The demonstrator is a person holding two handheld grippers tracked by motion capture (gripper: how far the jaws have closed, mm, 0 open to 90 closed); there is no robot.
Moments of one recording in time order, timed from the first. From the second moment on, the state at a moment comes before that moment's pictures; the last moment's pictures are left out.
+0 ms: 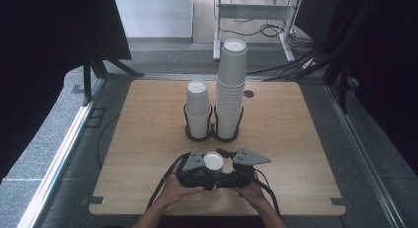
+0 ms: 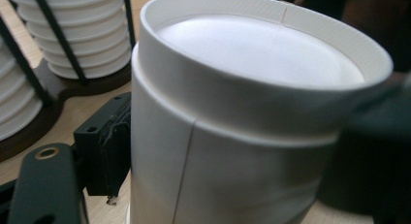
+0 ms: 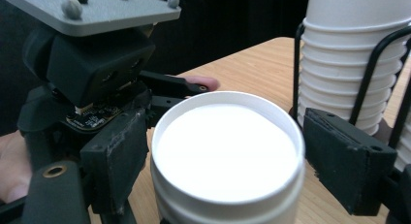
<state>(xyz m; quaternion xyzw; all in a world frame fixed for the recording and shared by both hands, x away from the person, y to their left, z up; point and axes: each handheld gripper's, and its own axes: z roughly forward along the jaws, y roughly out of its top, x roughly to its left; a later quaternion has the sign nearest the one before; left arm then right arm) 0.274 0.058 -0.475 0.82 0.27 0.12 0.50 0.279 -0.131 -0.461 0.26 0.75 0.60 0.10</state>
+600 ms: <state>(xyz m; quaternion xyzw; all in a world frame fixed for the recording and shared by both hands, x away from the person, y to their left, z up) 0.279 0.057 -0.477 0.81 0.30 0.10 0.49 0.278 -0.132 -0.460 0.26 0.74 0.61 0.13</state>
